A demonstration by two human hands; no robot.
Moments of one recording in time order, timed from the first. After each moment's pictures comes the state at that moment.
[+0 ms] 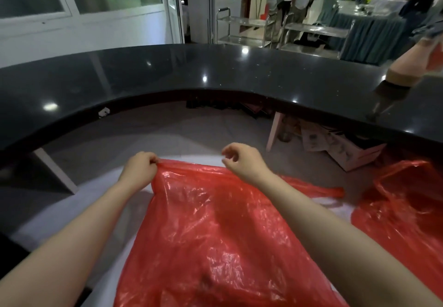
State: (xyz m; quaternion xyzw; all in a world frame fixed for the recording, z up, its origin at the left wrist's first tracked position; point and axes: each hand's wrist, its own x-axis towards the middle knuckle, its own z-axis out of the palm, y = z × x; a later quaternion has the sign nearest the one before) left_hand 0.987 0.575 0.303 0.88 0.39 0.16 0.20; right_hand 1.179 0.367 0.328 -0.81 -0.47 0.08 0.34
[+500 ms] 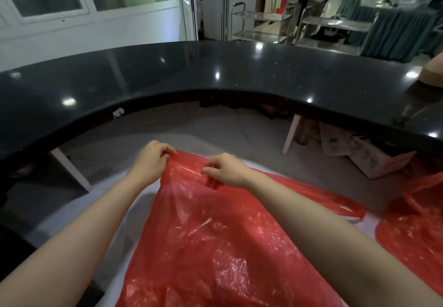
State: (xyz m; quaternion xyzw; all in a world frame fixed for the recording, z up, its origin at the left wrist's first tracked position) left_hand 0.991 0.584 0.328 0.90 0.34 0.20 0.19; right_hand 1.149 0.426 0.322 -0.73 -0.53 0.31 0.30
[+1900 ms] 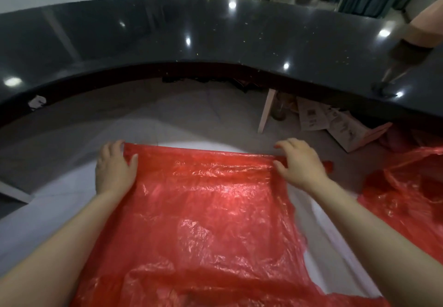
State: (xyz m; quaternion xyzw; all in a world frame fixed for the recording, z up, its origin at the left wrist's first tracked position) left_hand 1.018 0.601 0.235 0.85 0.45 0.22 0.14; right_hand 1.282 0.275 0.276 -0.91 -0.41 -0.02 0.11
